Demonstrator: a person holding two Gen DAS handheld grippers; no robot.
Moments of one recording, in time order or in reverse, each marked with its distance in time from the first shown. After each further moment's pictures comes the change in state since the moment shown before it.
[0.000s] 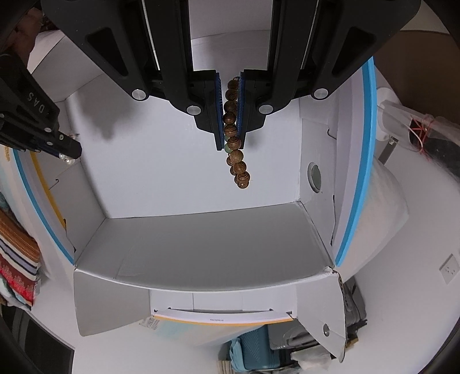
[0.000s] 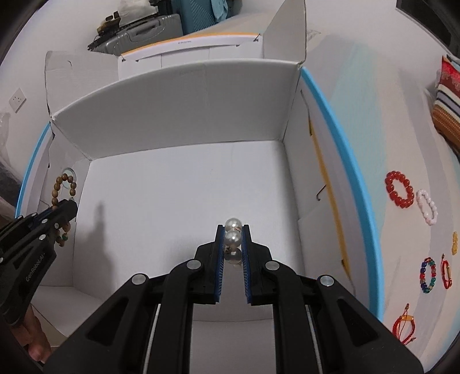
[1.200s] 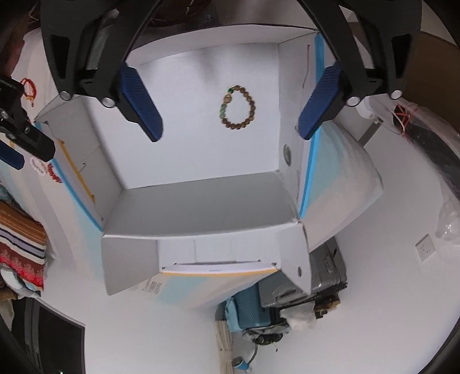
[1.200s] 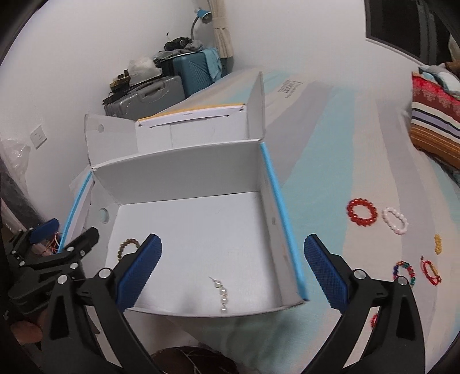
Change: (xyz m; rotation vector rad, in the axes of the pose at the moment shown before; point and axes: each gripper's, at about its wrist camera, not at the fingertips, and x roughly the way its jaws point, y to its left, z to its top) left arm -0.083 -0.016 -0.014 0.006 -0.209 0.047; right arm -0.114 -0.030 -0.019 0.053 -0.294 0.017
